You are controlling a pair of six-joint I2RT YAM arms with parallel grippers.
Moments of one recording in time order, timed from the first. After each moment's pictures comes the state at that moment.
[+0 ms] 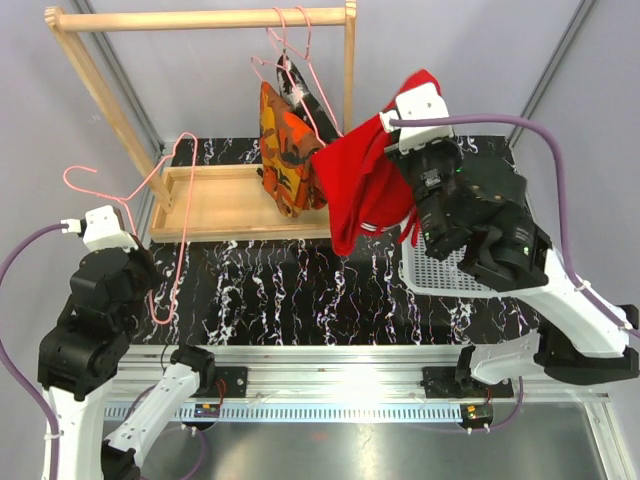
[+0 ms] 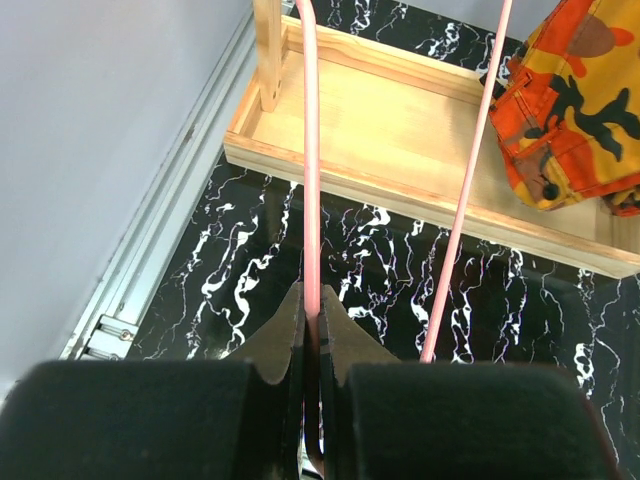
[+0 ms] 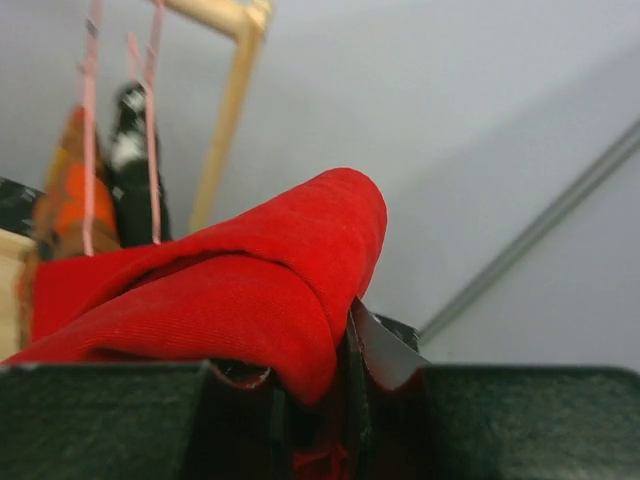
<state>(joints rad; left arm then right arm) -0.29 0.59 1.31 -1.13 -0.50 -0.32 1.22 1.34 2.01 -0.38 1.06 -0.63</state>
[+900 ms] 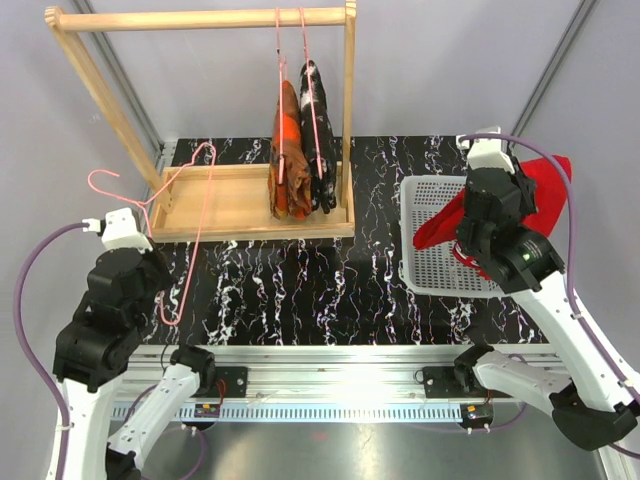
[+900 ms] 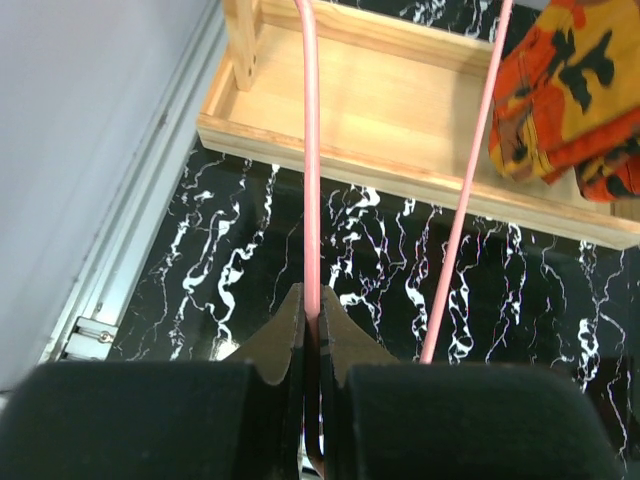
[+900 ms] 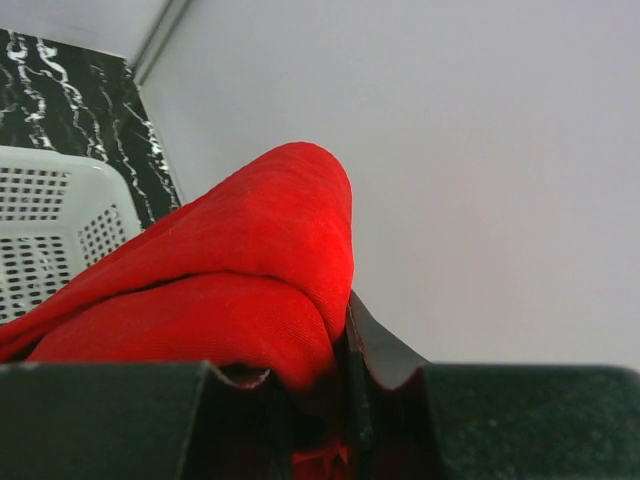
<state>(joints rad) -0.29 0.57 1.21 -1.08 -0.45 -0.31 0.57 1.02 1.33 -0.53 1.20 -0.52</state>
